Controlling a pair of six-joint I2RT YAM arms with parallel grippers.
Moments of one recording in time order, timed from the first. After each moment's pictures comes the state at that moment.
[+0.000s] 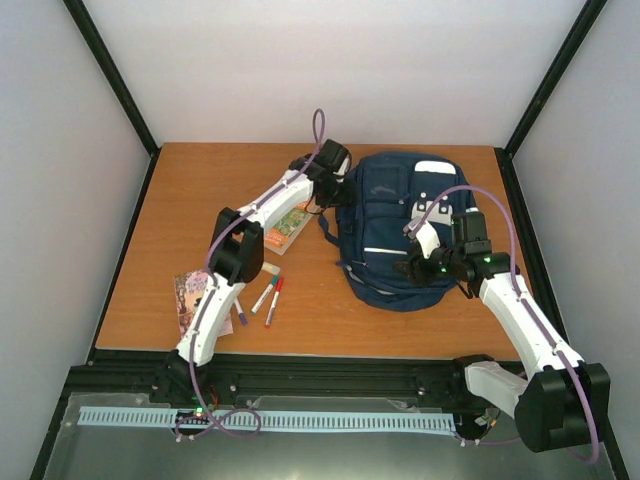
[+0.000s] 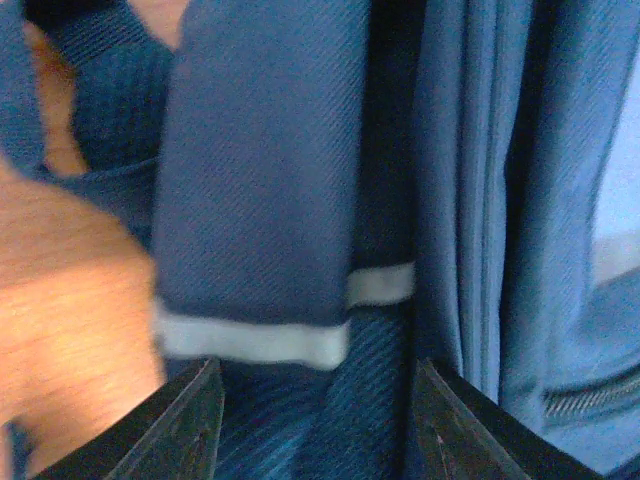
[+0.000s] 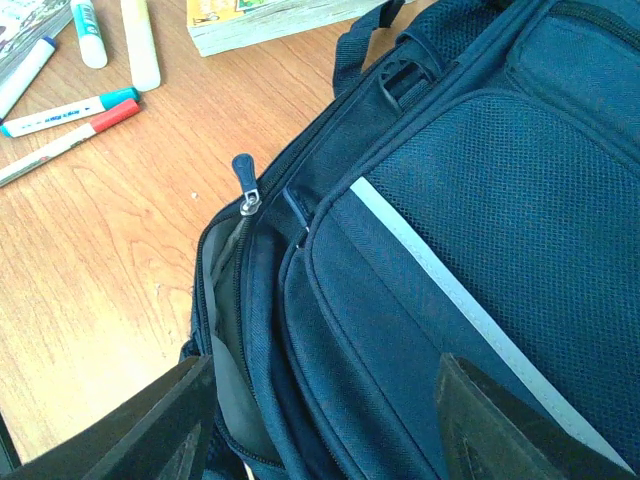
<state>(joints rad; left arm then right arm) -0.57 2.50 2.31 -0.80 0.20 -0.53 0.15 1.07 0.77 -0.59 -0.58 -0.44</state>
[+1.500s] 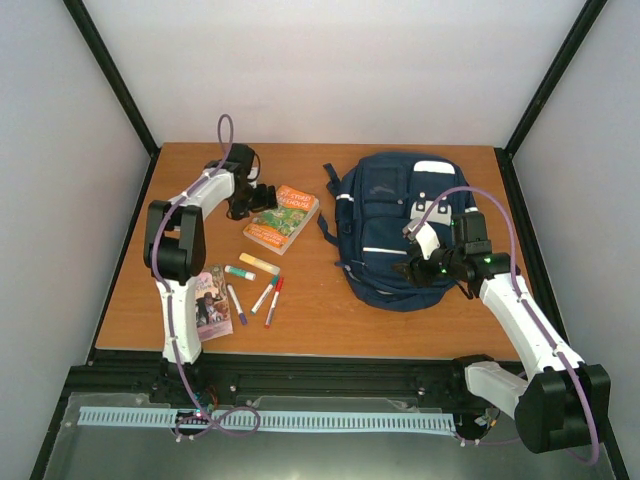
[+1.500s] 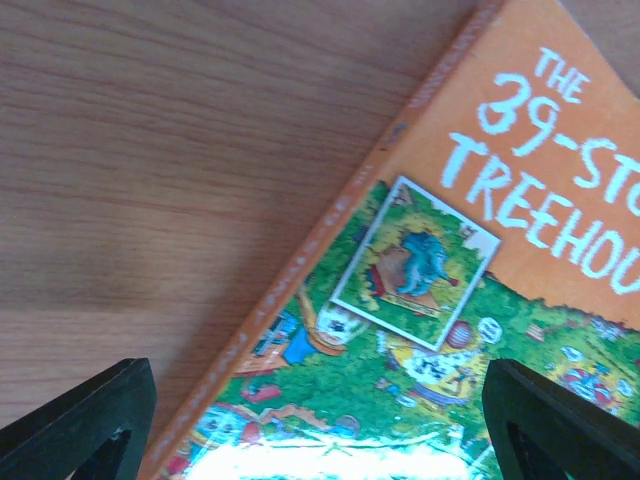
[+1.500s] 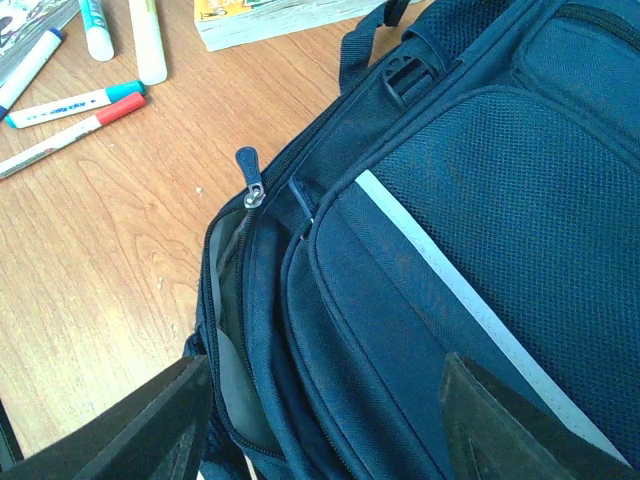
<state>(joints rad) -0.18 2.16 1.71 -0.78 0.18 -0.39 0.15 1.07 0.77 -0.61 -0.58 -0.46</state>
